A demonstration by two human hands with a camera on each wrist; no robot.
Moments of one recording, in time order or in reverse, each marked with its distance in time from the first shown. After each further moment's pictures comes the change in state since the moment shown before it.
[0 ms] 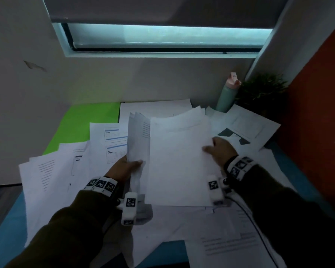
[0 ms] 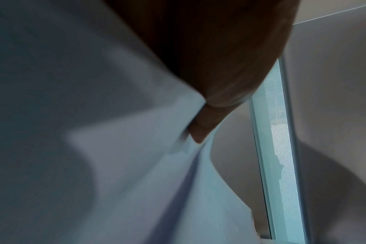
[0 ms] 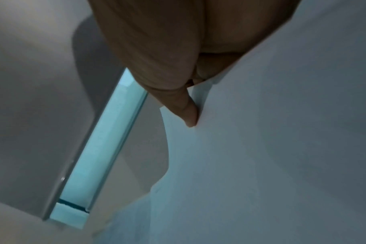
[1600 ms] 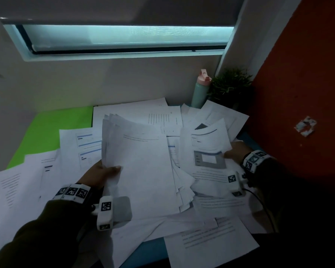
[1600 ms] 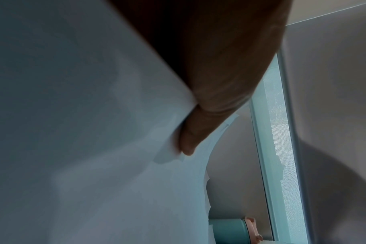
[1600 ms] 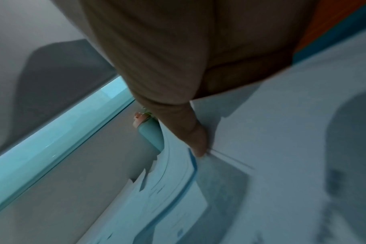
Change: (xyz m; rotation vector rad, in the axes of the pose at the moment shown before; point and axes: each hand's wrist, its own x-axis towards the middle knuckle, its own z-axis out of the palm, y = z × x) left_hand 0.000 -0.003 0.003 0.034 -0.080 0.048; right_hand 0.008 0.117 -0.095 -0.385 -0.028 0.259
